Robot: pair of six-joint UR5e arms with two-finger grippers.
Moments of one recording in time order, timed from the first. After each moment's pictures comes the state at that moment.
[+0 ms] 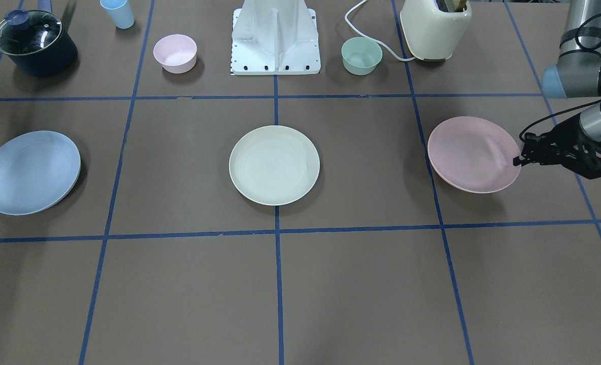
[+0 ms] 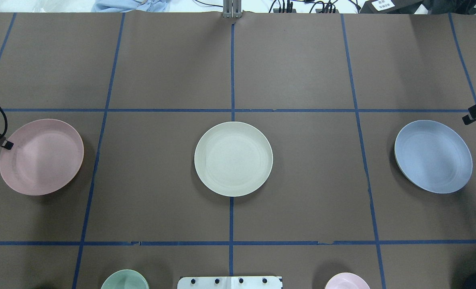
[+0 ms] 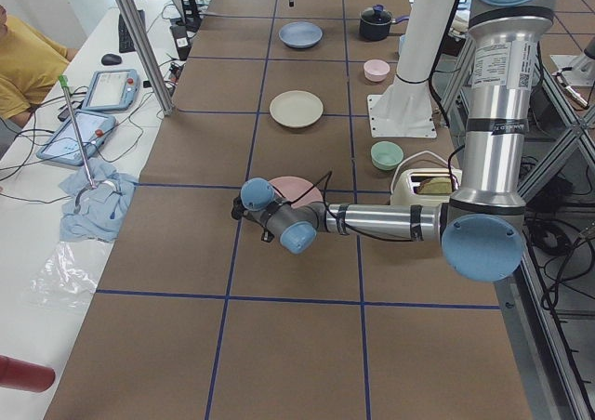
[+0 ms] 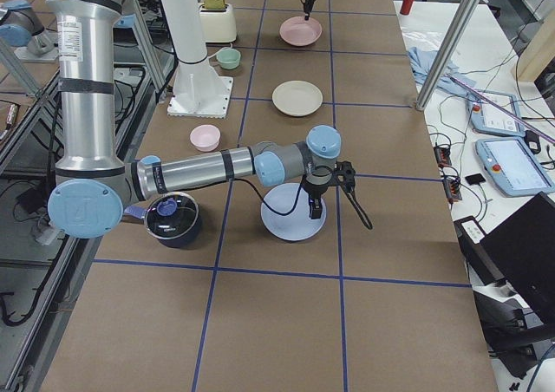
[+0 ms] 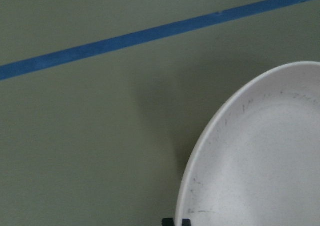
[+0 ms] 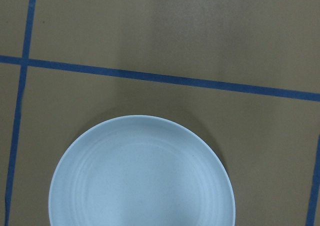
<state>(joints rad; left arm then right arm) -1.12 -1.62 -1.51 -2.25 -2.54 -0.49 1.27 -1.59 1.79 -1.44 2.37 0.32</state>
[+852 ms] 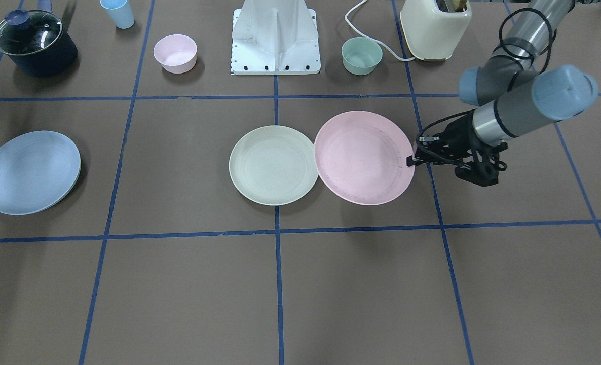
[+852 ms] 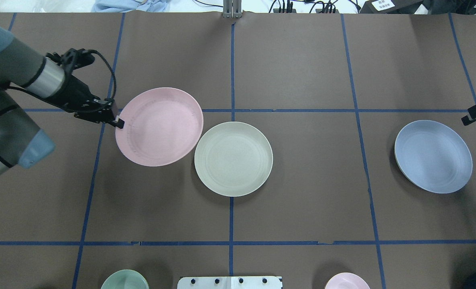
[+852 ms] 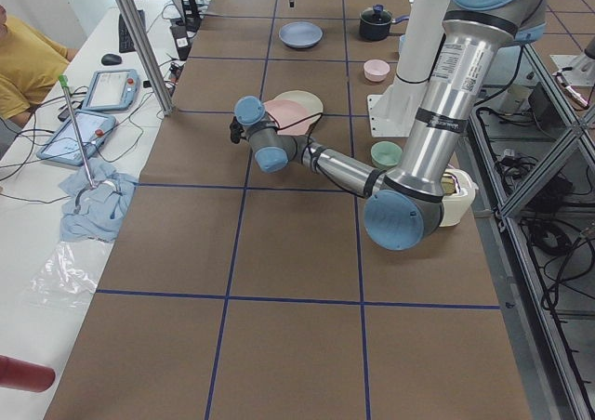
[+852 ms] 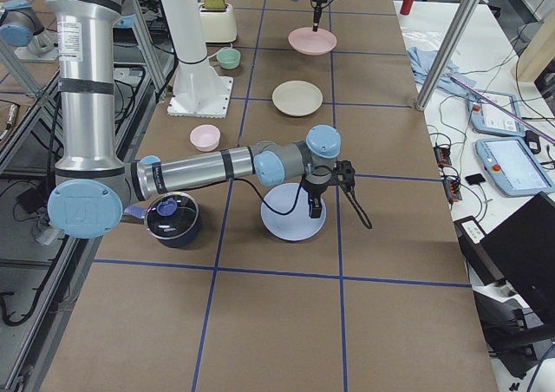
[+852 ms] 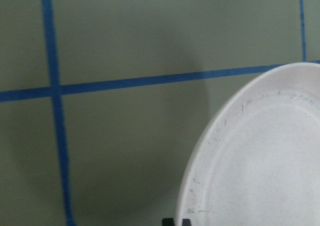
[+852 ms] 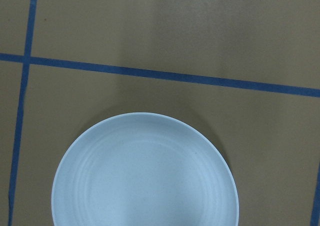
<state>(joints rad) -0.88 -1.95 -1.57 -2.25 -2.47 -1.11 1.27 -1.59 1.78 -1.44 2.39 0.32</state>
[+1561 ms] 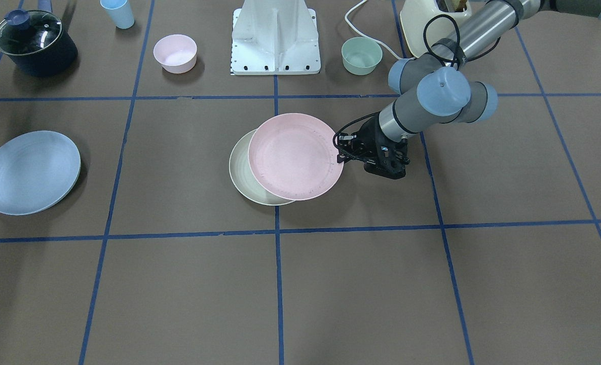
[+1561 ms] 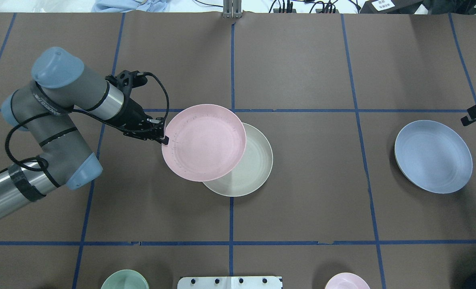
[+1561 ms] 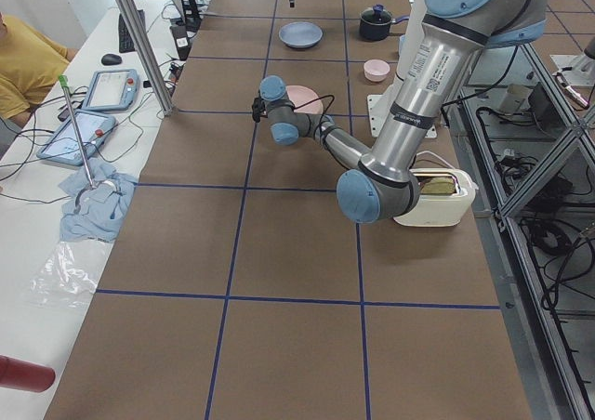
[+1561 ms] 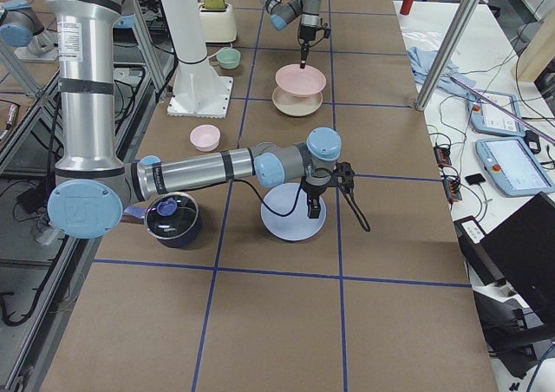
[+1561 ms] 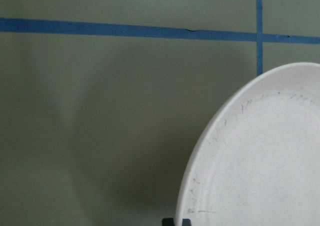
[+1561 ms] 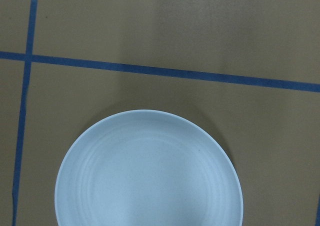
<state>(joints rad) -0.69 -2.07 -1.52 -2.25 -2.28 -1.23 1.27 -1.60 1.78 -1.44 2.40 0.32</state>
